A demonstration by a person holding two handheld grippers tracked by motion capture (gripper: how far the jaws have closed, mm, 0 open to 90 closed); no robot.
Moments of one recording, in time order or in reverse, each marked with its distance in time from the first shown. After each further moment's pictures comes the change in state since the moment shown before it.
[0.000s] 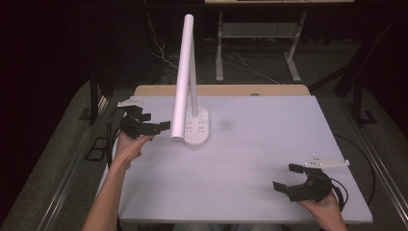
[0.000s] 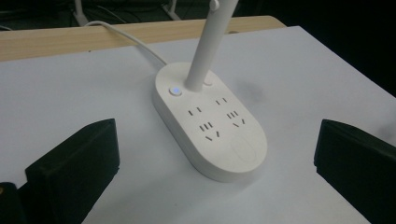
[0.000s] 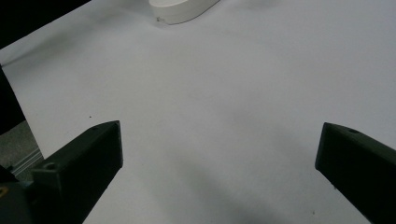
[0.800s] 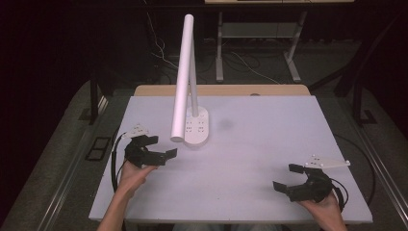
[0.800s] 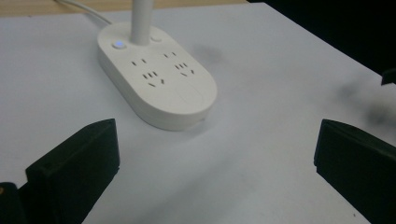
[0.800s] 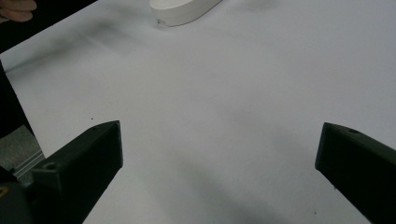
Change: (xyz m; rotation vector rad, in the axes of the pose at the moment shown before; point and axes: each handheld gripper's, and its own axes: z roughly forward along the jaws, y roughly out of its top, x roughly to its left) left arm -0.042 -0.064 -0.009 -0.008 -0.082 0.064; right arm 0.000 0.000 0.000 -0.009 0.001 0.002
